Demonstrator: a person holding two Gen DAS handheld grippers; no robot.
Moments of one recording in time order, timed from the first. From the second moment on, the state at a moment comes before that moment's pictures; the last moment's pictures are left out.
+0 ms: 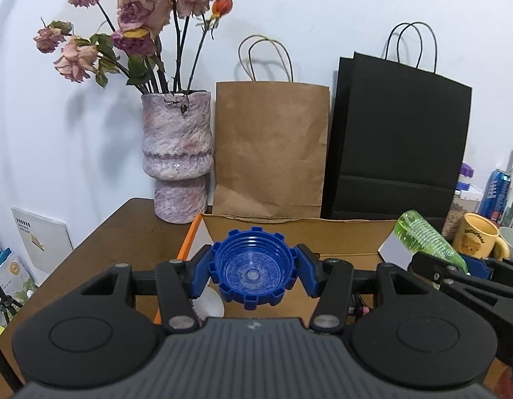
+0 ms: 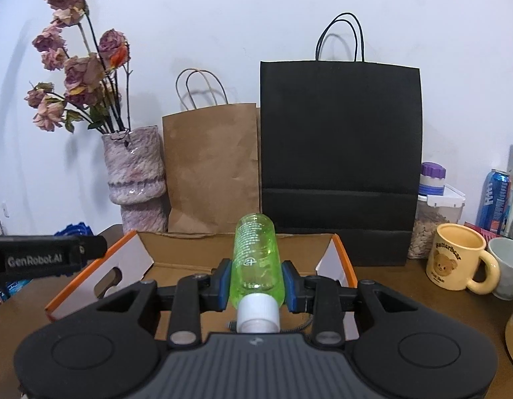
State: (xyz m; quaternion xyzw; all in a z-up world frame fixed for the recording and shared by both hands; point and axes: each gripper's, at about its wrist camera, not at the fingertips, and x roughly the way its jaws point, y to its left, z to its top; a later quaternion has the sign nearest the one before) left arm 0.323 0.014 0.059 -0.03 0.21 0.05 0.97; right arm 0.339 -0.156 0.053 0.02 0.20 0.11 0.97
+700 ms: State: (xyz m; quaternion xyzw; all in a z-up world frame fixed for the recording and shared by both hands) left arm 0.387 0.029 0.025 -0.03 0.27 0.09 0.96; right arm 0.396 -0.142 0.026 0.02 0.25 0.11 0.96
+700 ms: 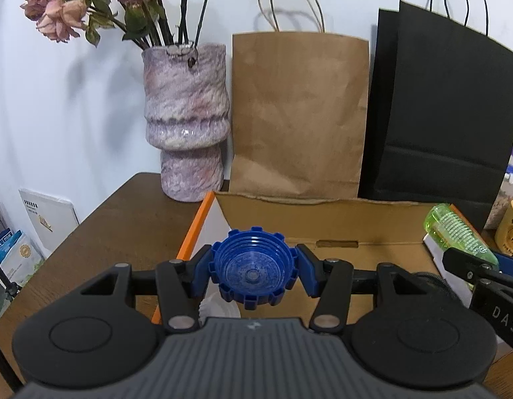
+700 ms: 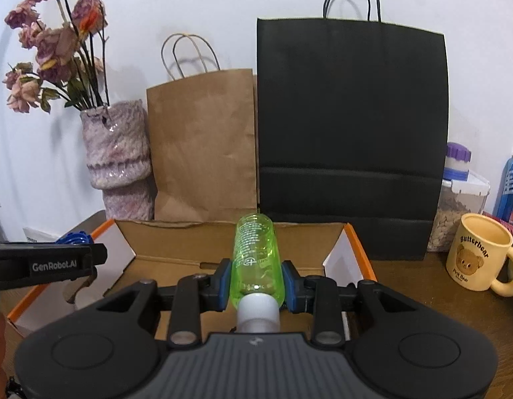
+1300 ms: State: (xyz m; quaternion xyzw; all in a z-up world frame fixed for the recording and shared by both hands) left arm 0.382 0.028 0.032 -0.01 0.26 0.10 0.96; right arm 0.396 -0.152 0.025 0.02 0.25 0.11 0.96
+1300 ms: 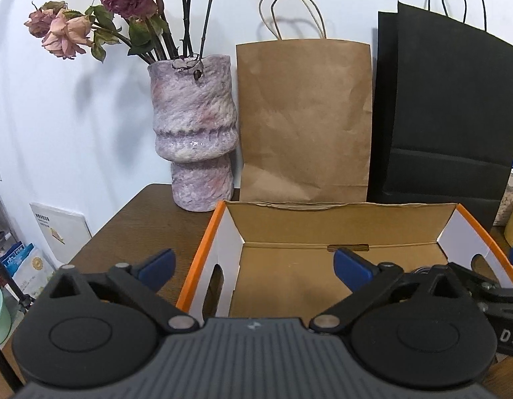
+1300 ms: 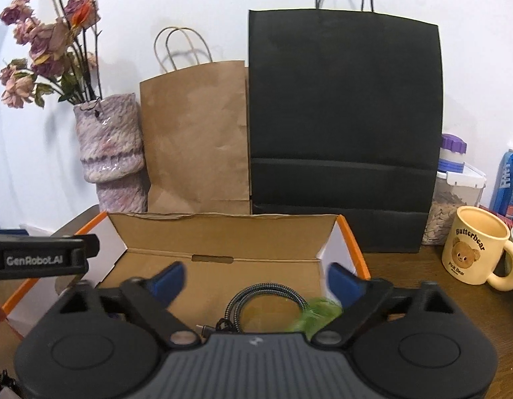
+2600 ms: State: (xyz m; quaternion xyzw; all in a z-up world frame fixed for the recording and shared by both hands) left arm 0.266 0.037 0.062 -0.03 0.22 0.07 0.97; right arm 0.267 -0.190 0.065 -0.01 0.19 0.12 0.97
